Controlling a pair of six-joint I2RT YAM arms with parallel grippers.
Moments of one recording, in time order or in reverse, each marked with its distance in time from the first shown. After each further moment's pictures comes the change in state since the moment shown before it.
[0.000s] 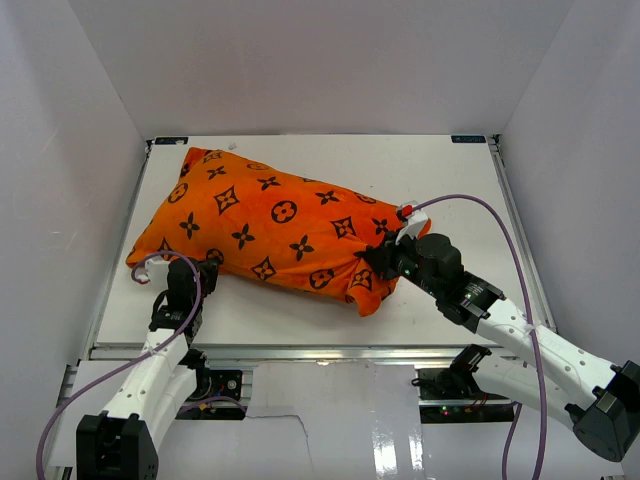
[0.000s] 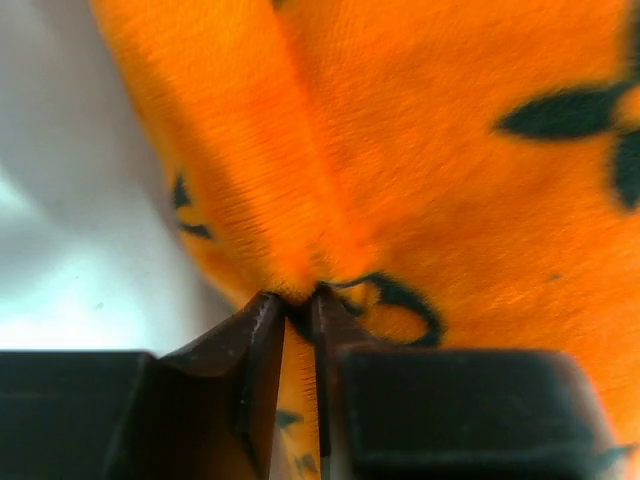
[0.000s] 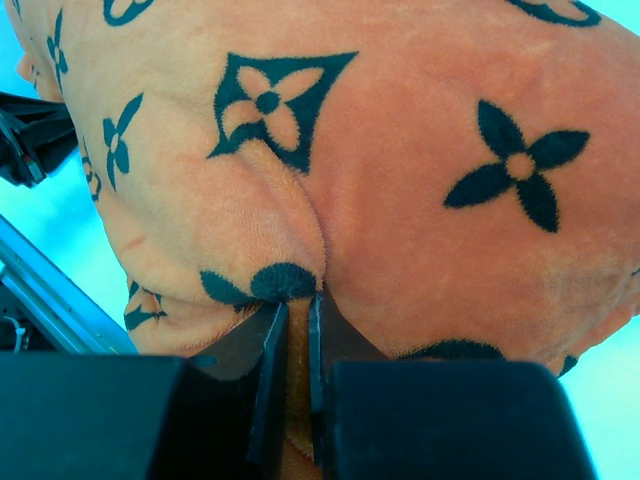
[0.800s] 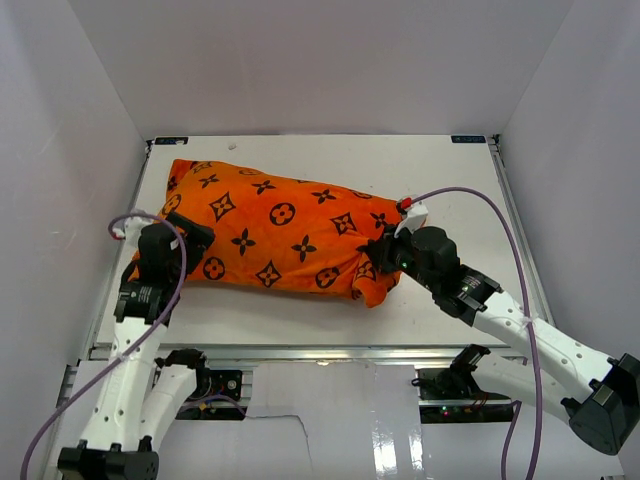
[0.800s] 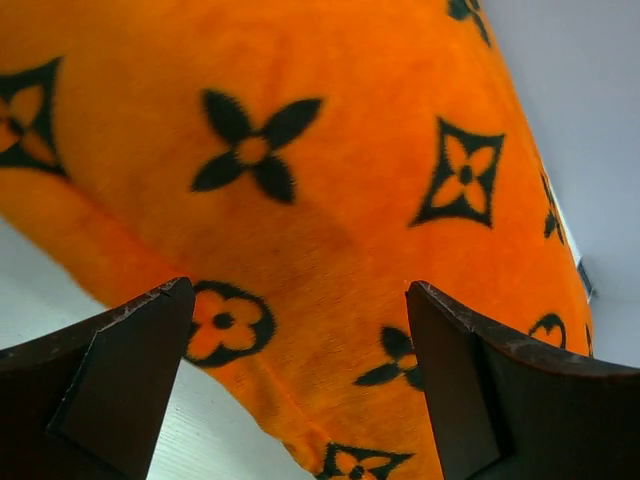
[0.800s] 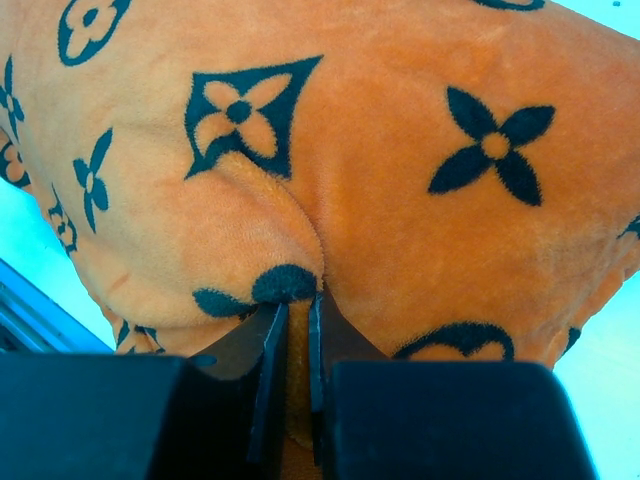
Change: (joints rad) left arm -0.004 0.039 0.577 -0.550 0.032 0.399; right arm -0.001 0.051 0.064 -0.044 0.059 0.019
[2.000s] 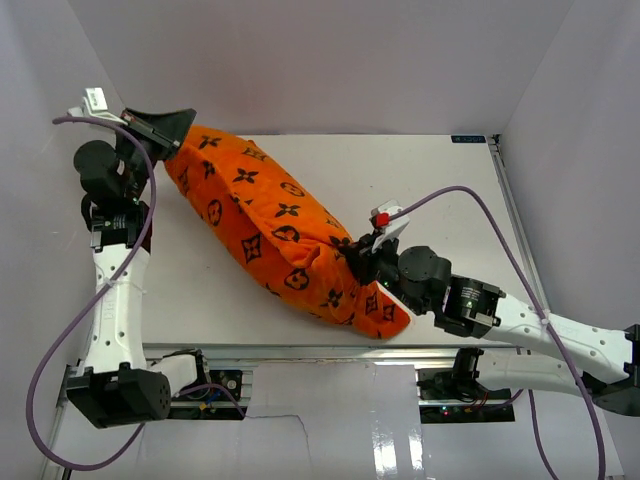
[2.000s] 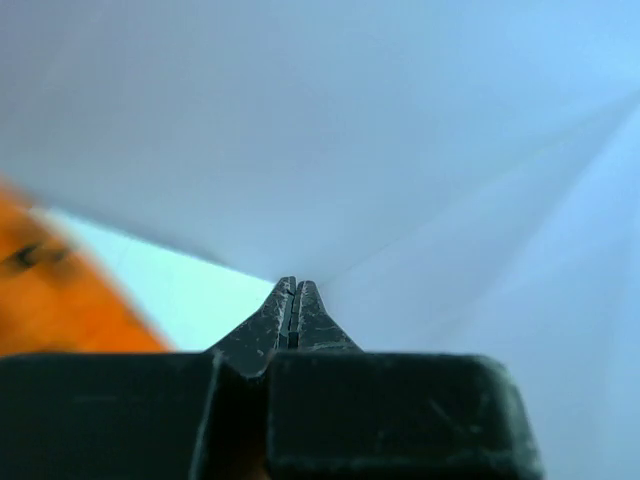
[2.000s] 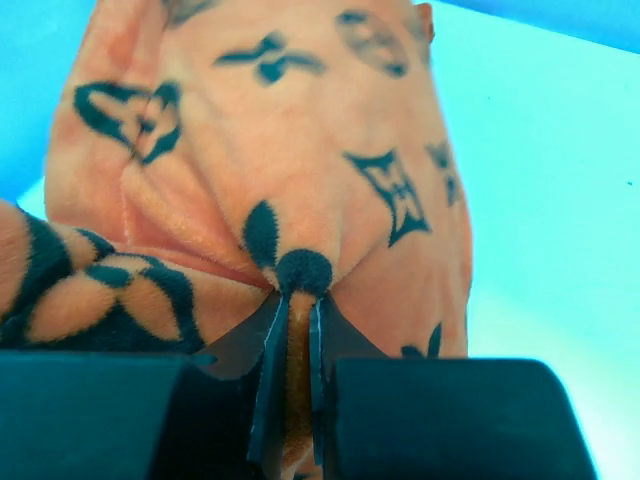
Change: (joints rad) left arm 0.222 0.376 0.382 0.720 0.637 -0.055; right arm 0.465 0.010 0.208 -0.042 0.384 -0.173
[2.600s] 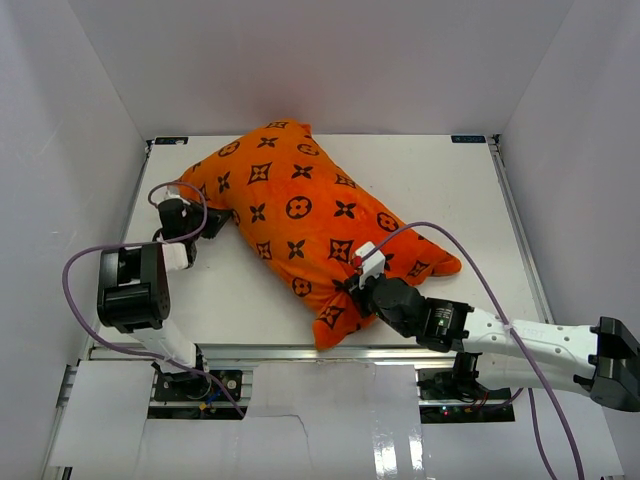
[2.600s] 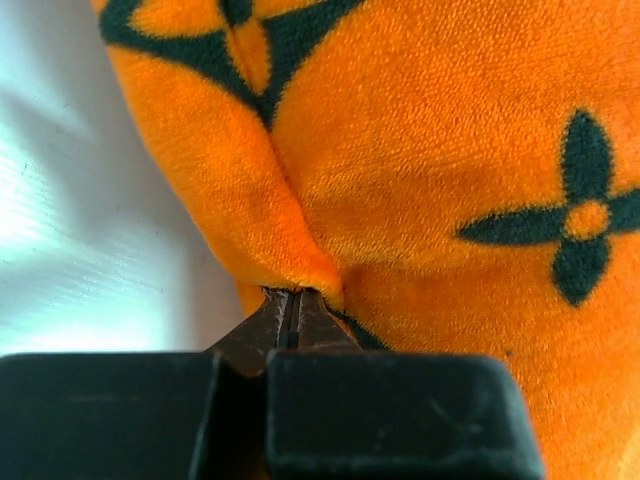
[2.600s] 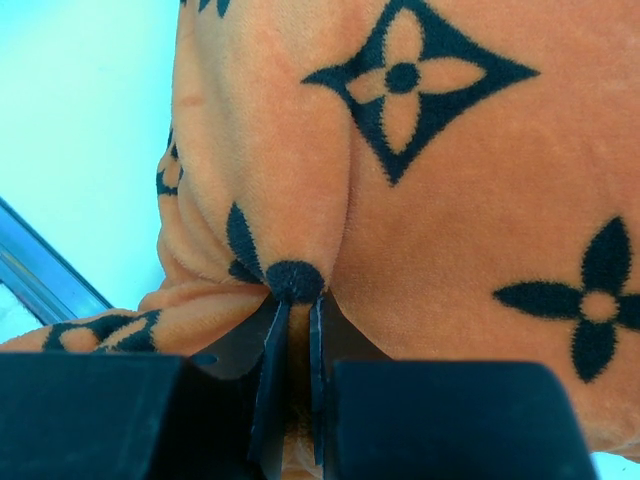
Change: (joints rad) left arm 0.008 0.563 -0.513 0.450 -0.041 -0.020; right arm 0.009 0.029 -0.340 0.123 -0.024 -0.023
